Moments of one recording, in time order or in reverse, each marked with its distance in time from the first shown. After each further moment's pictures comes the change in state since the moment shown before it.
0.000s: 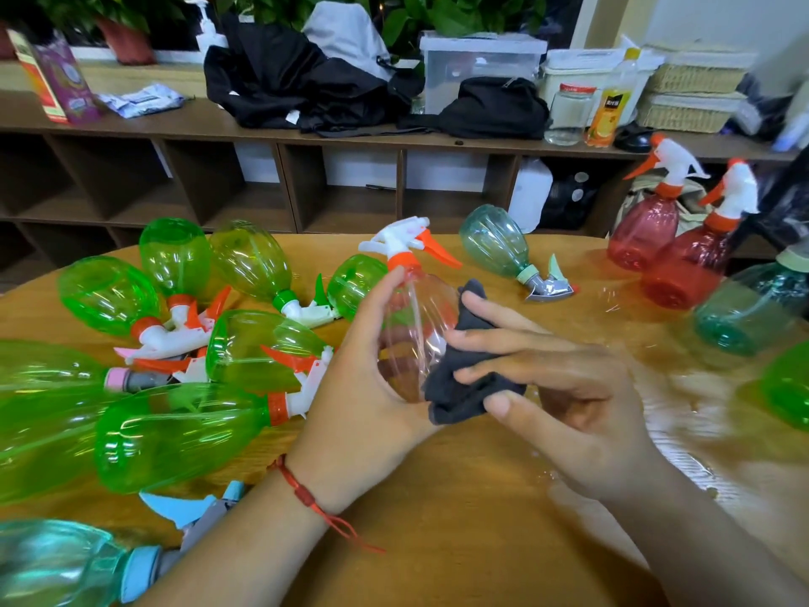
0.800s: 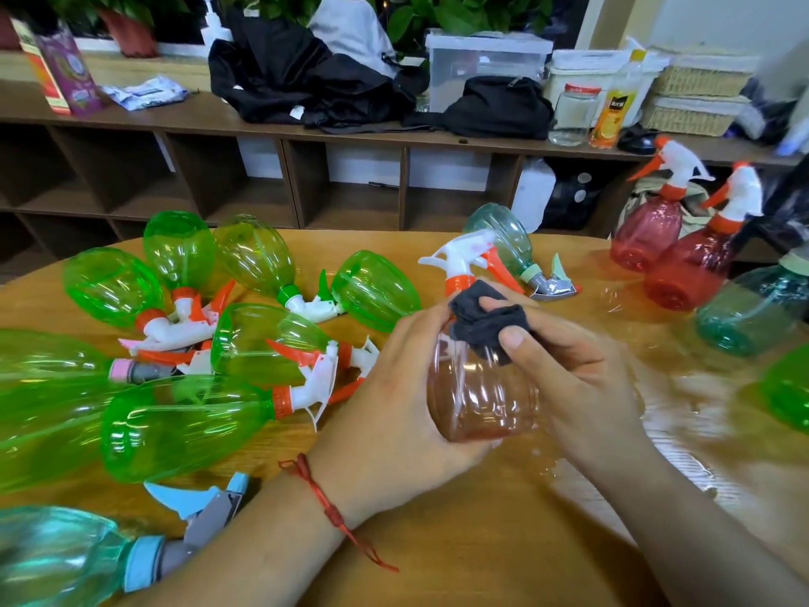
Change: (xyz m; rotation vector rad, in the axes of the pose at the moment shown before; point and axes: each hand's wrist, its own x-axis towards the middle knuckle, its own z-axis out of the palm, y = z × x) left_hand -0.009 0.007 0.008 0.400 -0.147 0.148; right_hand 0.007 0.007 0.008 0.214 0.212 0.254
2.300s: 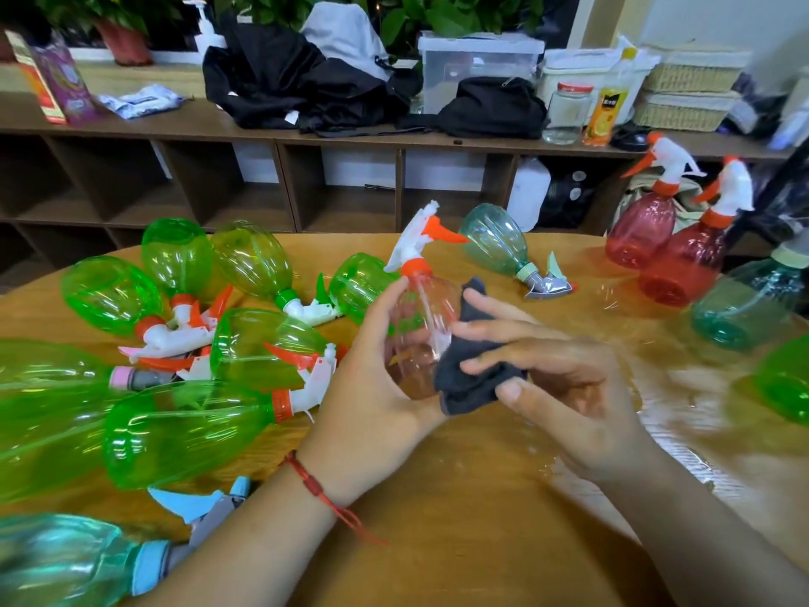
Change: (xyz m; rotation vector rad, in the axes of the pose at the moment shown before) left_hand 0.005 -0.016 0.000 -0.386 0.098 -0.199; right_hand -0.005 0.000 -0.010 -0.162 -0.225 -0.192
